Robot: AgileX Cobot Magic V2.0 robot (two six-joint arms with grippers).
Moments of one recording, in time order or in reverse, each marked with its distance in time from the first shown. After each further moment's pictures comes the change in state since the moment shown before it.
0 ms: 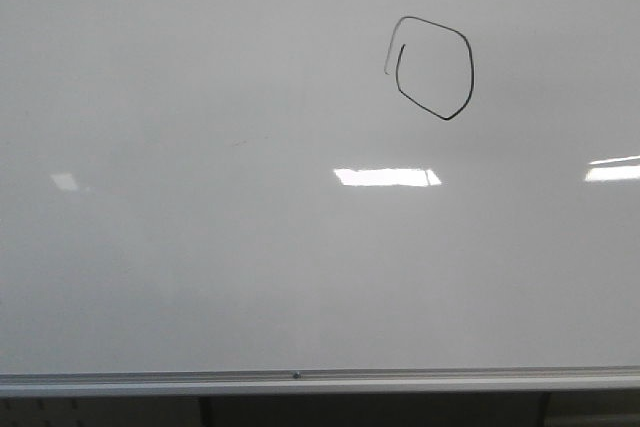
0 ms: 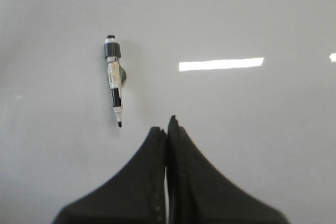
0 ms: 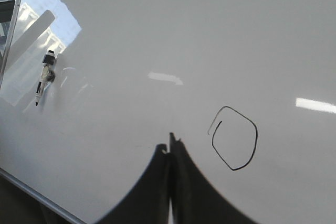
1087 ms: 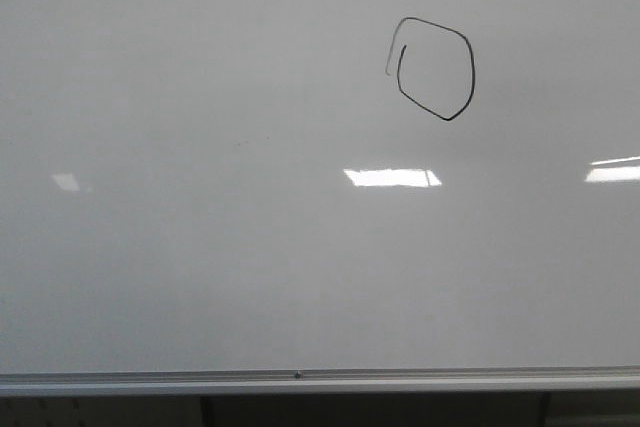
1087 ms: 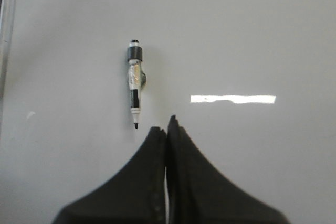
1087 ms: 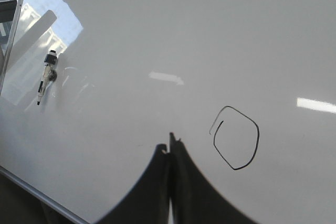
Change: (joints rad) left arm -0.167 -0.147 0.253 0.407 -0.262 -0.419; right arm 0.000 0.000 0.000 0.000 0.000 0.000
